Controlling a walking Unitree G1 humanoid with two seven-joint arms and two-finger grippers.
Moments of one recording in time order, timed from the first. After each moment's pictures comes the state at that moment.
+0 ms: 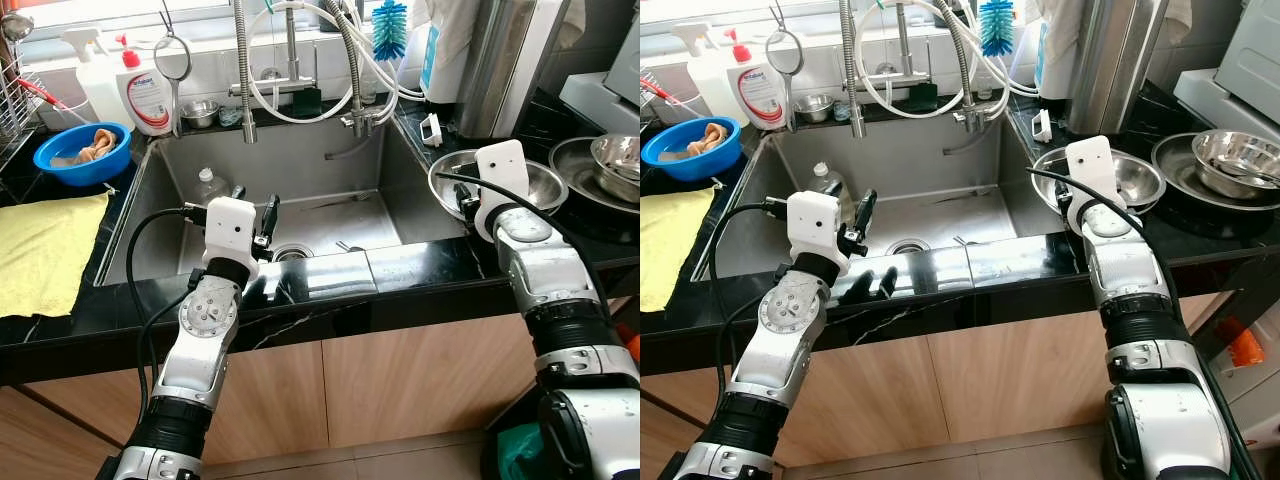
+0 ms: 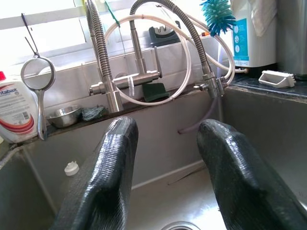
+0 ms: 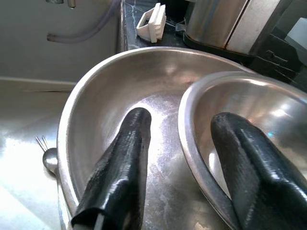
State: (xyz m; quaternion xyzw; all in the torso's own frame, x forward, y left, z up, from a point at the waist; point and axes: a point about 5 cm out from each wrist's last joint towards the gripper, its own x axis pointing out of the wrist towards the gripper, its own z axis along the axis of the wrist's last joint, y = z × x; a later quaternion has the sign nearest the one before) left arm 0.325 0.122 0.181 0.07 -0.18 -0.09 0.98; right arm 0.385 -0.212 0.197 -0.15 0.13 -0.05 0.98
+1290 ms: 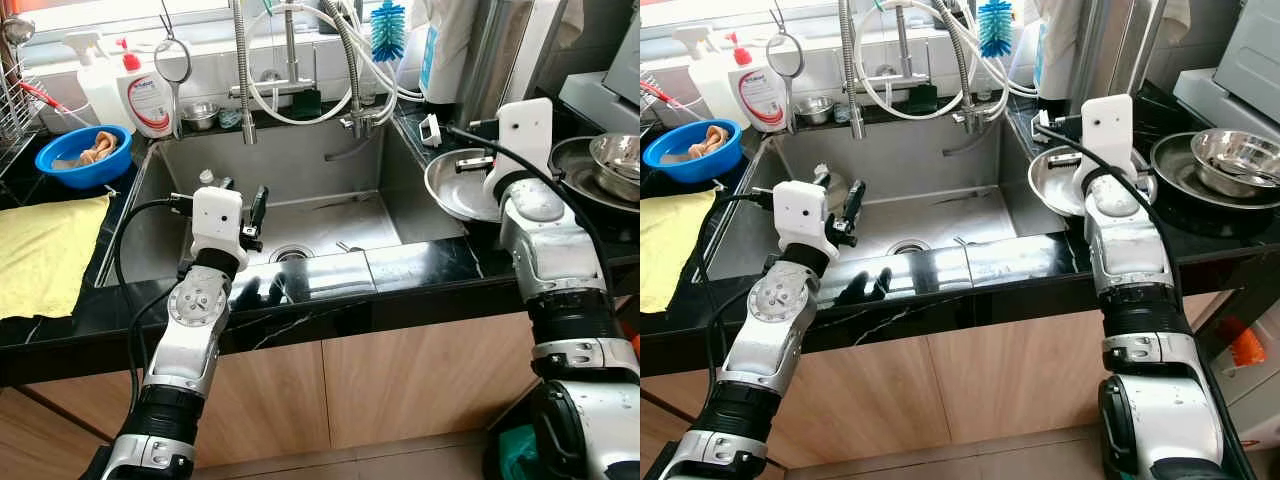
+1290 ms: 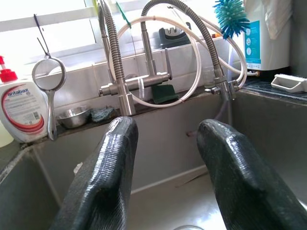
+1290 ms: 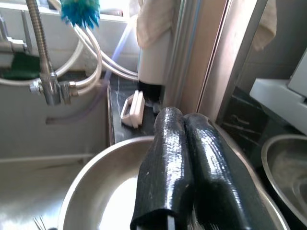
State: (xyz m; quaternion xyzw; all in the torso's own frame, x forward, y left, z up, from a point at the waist) left arm 0.333 0.134 0.186 0.06 -0.17 -0.08 0.98; right arm 0.386 -0.206 0.250 -0.11 0.00 -0.08 0.99
